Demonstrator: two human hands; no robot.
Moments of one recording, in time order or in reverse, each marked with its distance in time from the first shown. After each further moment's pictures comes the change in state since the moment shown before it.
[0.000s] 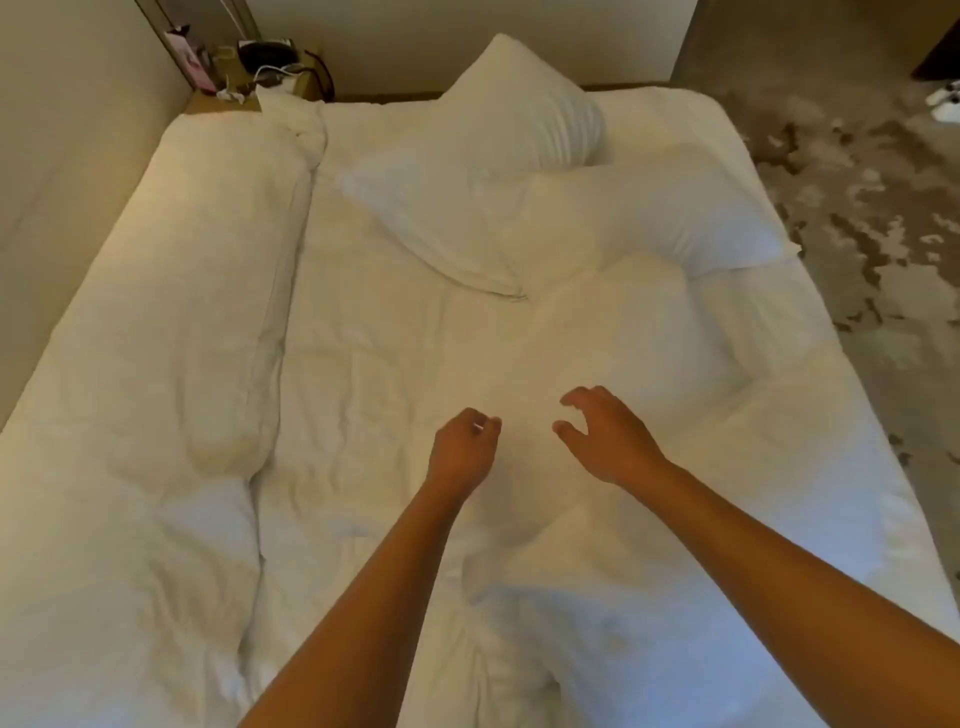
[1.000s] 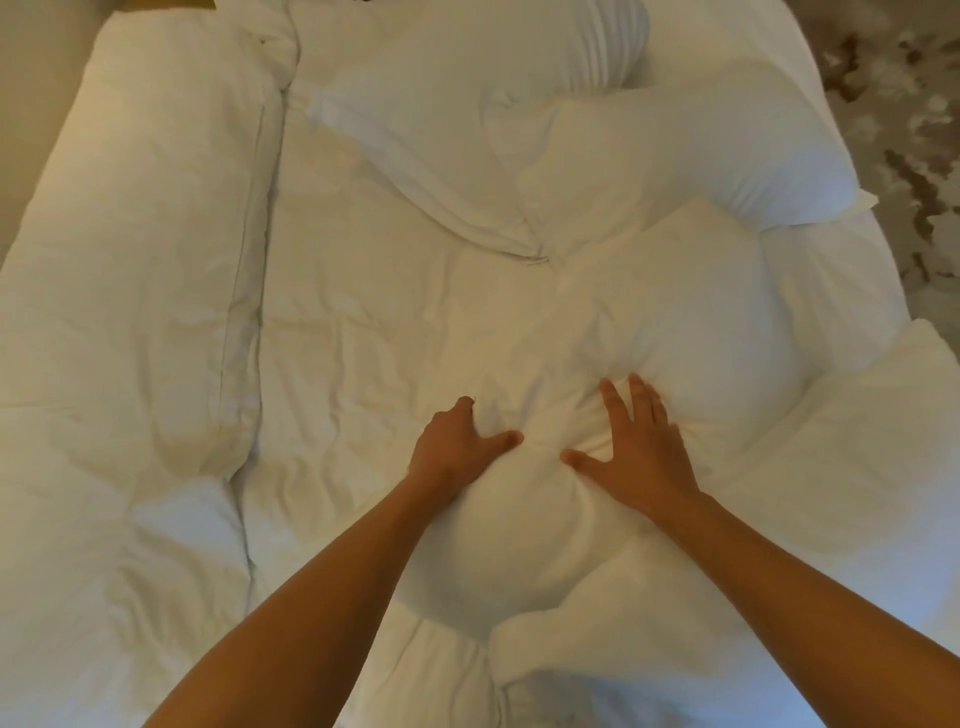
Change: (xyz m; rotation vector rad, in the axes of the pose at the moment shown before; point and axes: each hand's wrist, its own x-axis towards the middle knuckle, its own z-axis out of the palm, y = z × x) left_hand 0.109 -0.065 0.006 0.295 -0.120 -0.018; right_hand 0.061 0.051 0.079 -0.317 -0.042 0.159
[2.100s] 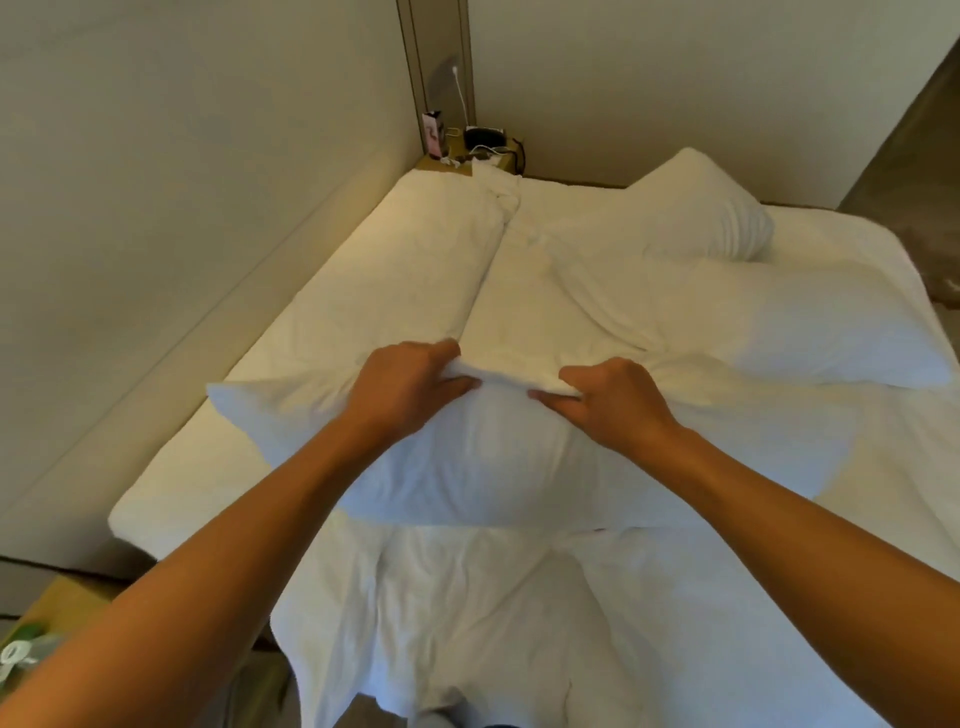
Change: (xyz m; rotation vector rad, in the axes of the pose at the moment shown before) left_hand -0.326 -0.112 -0.246 0.396 0.735 0.472; right_hand -0.210 -0.232 -0.153 0.147 0.534 -0.953
